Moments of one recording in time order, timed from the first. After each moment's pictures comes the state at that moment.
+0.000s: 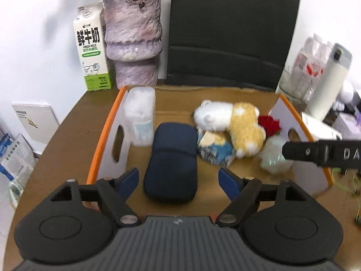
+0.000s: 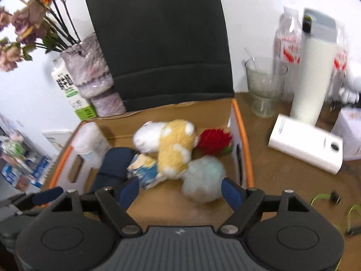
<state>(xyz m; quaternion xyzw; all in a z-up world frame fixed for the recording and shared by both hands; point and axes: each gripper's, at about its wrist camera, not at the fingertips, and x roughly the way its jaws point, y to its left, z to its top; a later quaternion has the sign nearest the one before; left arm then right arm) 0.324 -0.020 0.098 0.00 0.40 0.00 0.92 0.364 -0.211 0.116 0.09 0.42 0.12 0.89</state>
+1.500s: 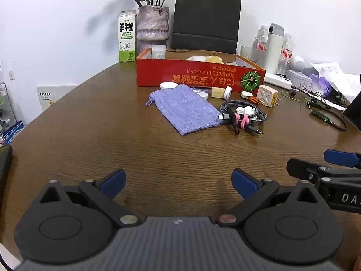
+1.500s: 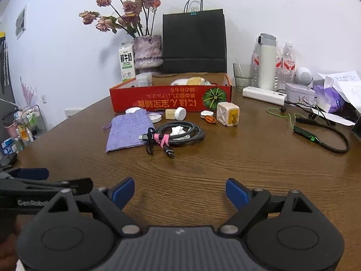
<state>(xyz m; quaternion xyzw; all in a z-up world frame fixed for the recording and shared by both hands) -0.014 -0.017 0.023 -0.02 0.31 -0.01 0.95 -0.013 -0.216 0.034 0.00 0.28 0.13 0.95</state>
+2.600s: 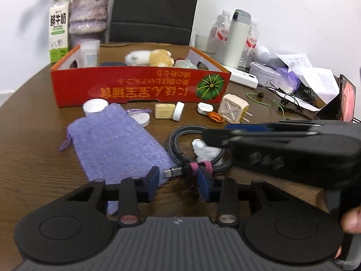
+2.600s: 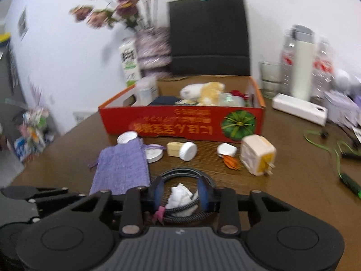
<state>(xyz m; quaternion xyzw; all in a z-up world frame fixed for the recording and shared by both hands) 0.121 -0.053 0.025 -0.02 0.35 -0.16 0.92 0.147 -0.190 0.049 -0.01 0.32 0.19 0.93</state>
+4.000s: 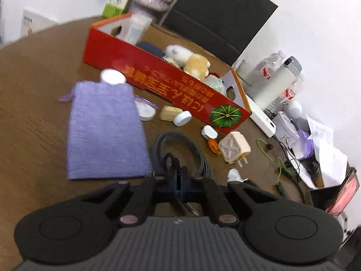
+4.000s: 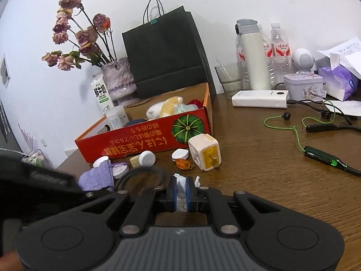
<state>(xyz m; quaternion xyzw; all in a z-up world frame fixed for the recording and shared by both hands) 0.124 -0.068 0.039 -0.24 0.37 -0.04 0.89 0.124 -0.280 0.034 0.13 0.26 0.15 0.95</state>
